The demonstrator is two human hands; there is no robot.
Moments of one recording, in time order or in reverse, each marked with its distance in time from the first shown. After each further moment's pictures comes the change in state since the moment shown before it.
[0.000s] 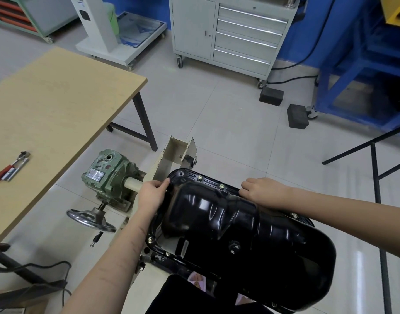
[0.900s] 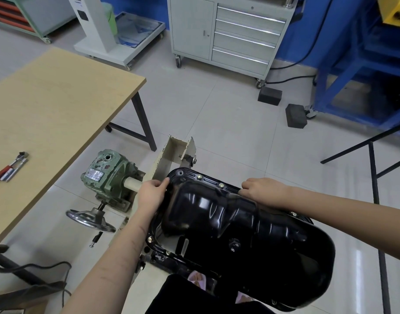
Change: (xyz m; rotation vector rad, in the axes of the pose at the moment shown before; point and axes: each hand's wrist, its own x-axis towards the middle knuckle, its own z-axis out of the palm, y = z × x) left_hand 0.002 -0.002 0.000 0.017 -0.003 0.012; right_hand -0.003 -0.001 -0.007 0.087 -0.057 0.032
